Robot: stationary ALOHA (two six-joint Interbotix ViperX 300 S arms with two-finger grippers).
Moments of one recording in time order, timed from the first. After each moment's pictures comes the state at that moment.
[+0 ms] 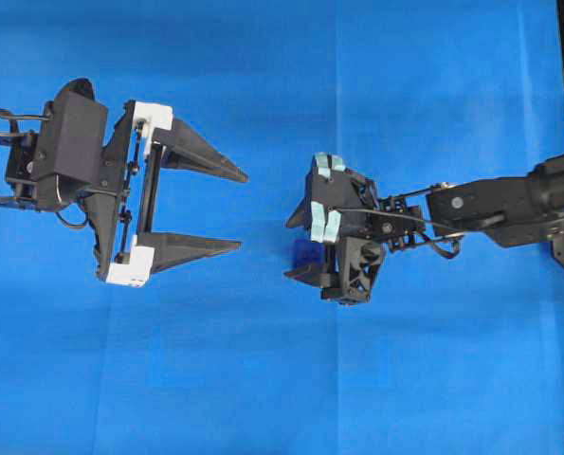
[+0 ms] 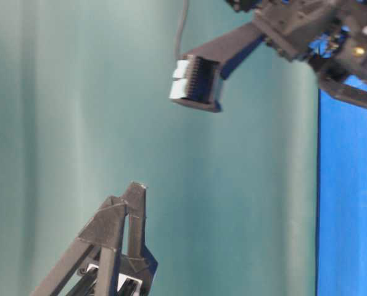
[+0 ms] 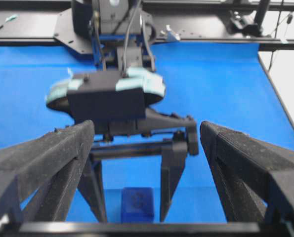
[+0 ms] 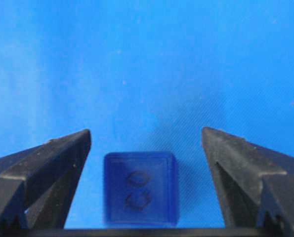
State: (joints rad) left arm -0.09 -0.33 0.76 0.02 -0.28 -0.06; right arm 0.08 0.10 0.71 -0.17 -0.12 0.55
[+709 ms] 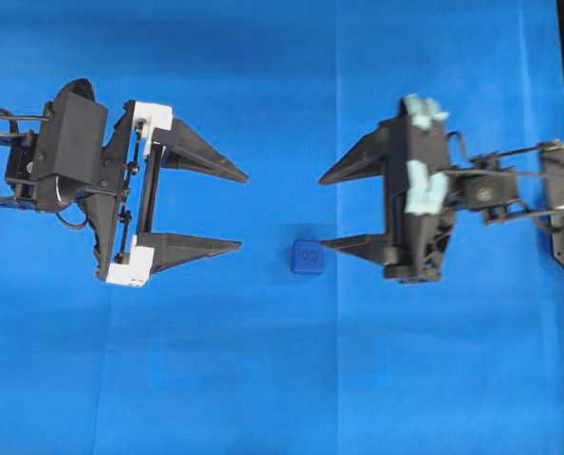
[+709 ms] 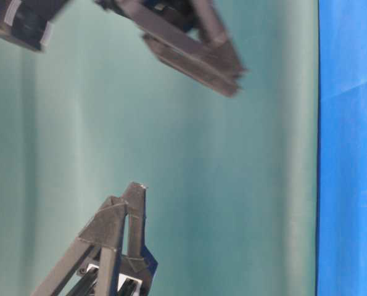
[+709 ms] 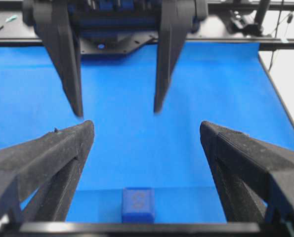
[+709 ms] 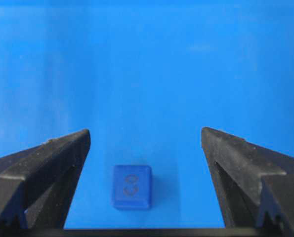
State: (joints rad) left arm -0.09 -0.33 0.76 0.02 -0.28 -0.06; right arm 0.09 -0.36 0.70 -0.28 0.19 0.55
